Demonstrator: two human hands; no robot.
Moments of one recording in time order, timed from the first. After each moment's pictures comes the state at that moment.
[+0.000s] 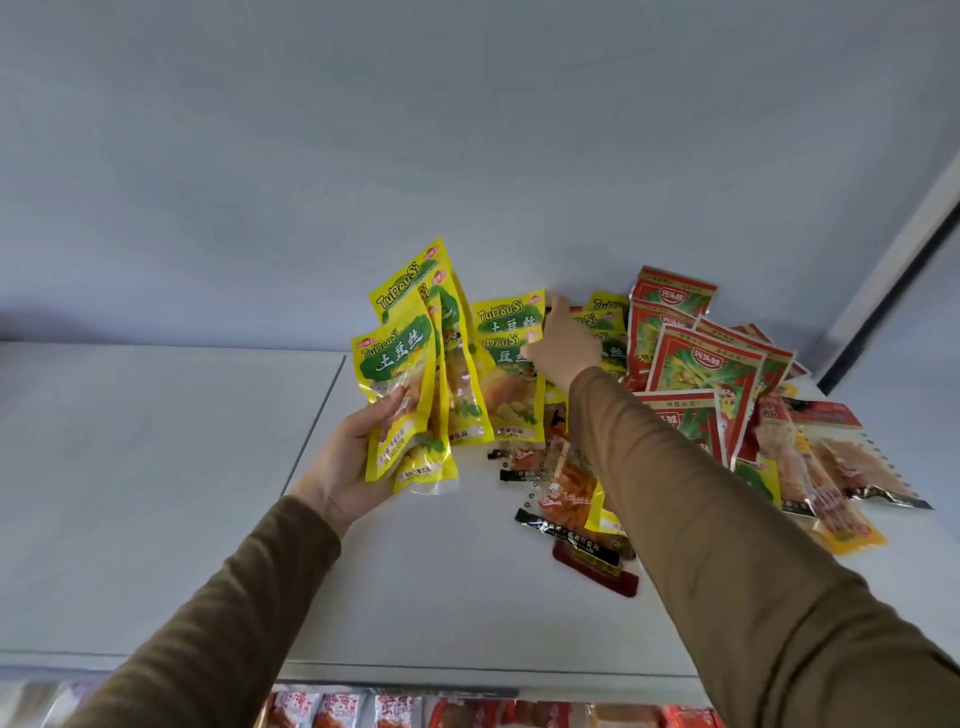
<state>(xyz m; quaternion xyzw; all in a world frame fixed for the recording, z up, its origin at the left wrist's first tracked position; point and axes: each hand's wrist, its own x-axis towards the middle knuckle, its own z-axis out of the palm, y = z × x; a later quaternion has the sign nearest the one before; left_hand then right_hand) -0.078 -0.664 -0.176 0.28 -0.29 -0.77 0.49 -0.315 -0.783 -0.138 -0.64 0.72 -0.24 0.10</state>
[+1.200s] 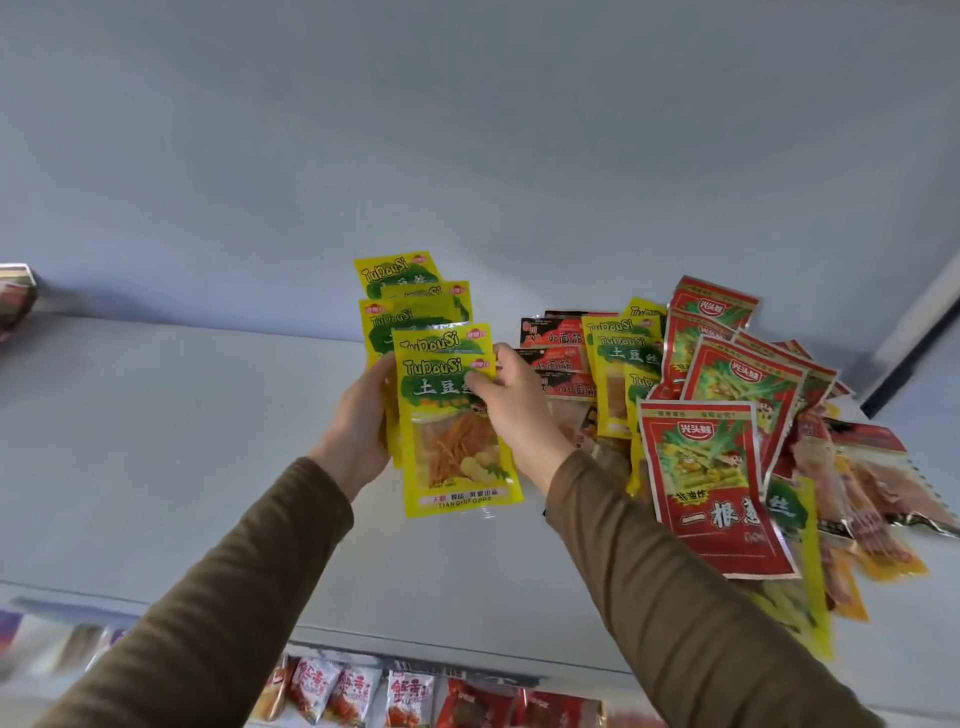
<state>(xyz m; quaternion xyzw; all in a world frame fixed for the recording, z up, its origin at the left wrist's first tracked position) -0.065 -0.670 -0.152 0.44 -0.30 -0.60 0.59 -0.228 -0.687 -0.145 -0.60 0.48 -0.46 0.44</state>
